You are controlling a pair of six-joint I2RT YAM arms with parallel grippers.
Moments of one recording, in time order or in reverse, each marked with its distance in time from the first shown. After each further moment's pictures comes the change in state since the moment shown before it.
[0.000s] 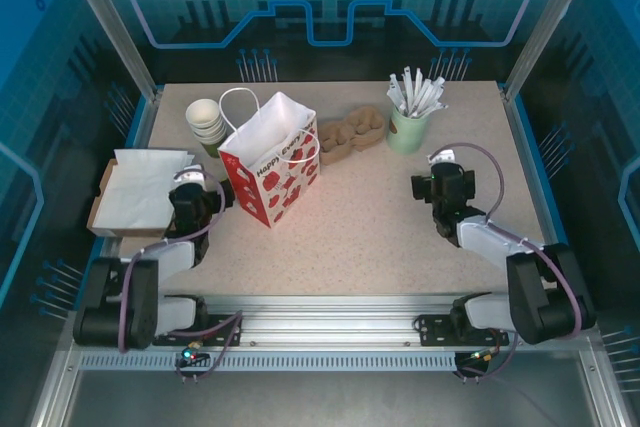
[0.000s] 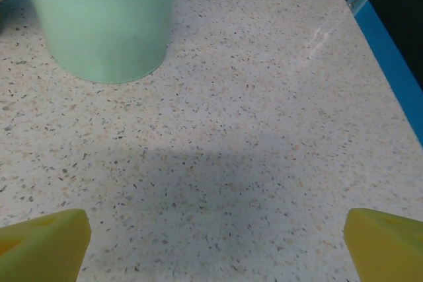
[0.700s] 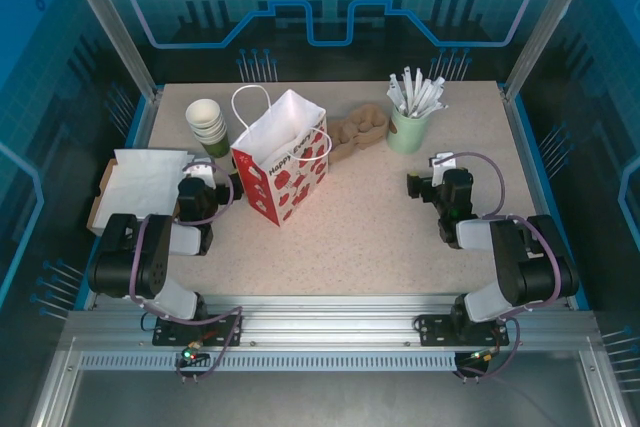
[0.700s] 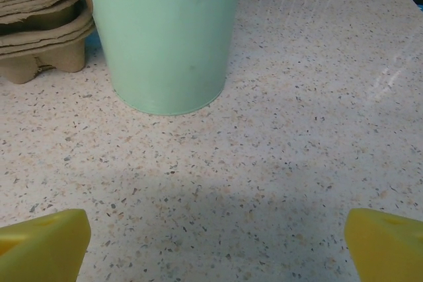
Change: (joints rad) left arm 0.008 0.250 0.040 0.316 0.164 0.016; right arm -0.096 0.181 -0.082 0.402 -0.292 -0.010
